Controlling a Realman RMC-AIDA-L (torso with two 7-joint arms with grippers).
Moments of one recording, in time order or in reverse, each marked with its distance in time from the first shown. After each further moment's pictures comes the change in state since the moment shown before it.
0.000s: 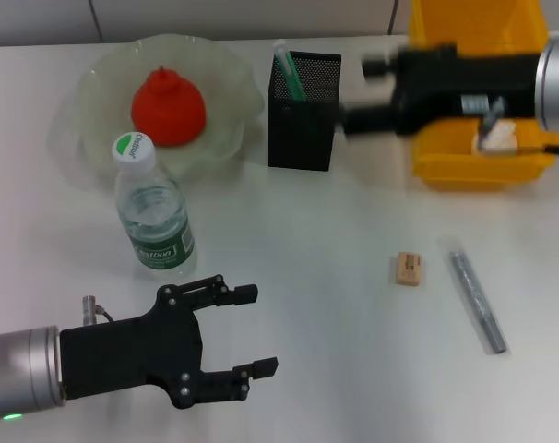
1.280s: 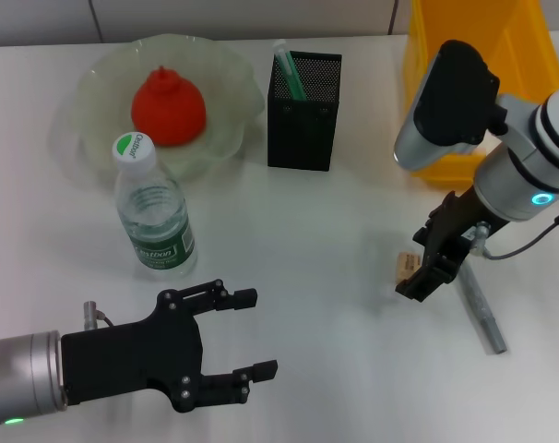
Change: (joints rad) left arm -0.008 0.001 -0.004 -0.037 0.000 -0.005 0.000; right arm 0.312 0.002 -0.170 0.369 -0.517 -0.217 0.054
